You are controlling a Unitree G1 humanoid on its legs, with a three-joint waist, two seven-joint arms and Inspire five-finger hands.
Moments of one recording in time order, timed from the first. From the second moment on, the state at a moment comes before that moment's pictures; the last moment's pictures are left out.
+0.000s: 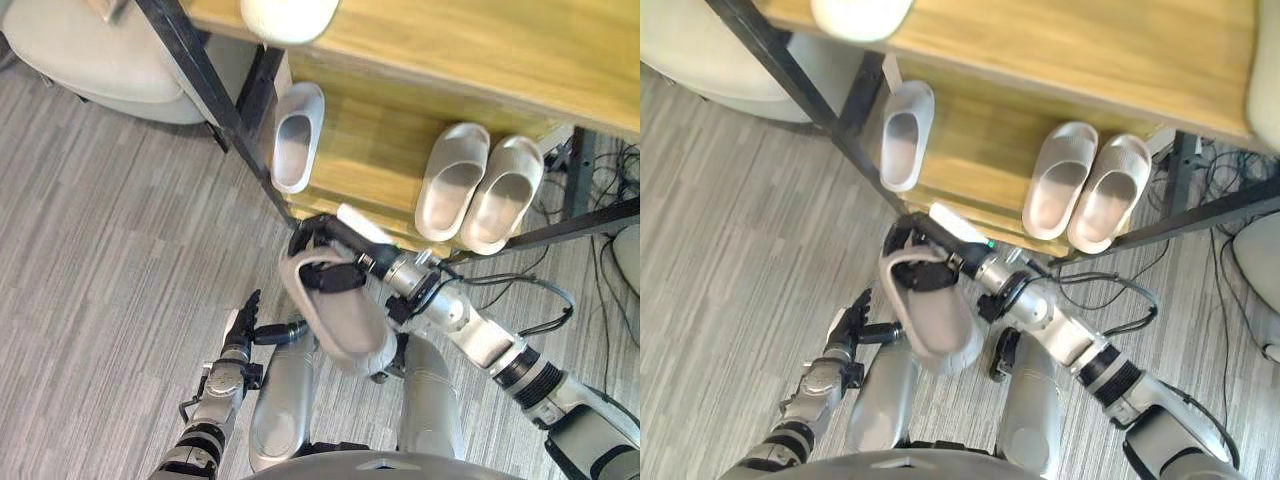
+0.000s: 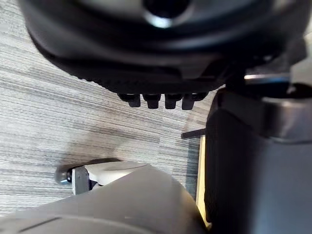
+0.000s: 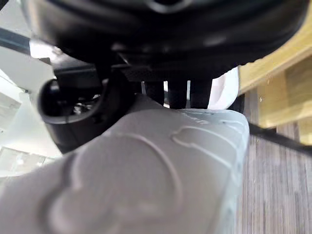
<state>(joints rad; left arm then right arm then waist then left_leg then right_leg) -0.09 0.19 -0.06 0.82 -0.11 -0.24 0.06 -0.45 -0.55 0.56 -0.02 -0.10 -0.20 -0.02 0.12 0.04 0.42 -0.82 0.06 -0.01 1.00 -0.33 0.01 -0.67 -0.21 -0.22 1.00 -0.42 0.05</state>
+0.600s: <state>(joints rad) -0.10 0.14 0.03 0.63 -0.13 -0.26 0.06 -0.64 -0.55 0.35 0.01 -0.37 -0.16 -0.32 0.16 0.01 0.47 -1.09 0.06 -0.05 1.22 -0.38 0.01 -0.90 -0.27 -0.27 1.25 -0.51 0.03</state>
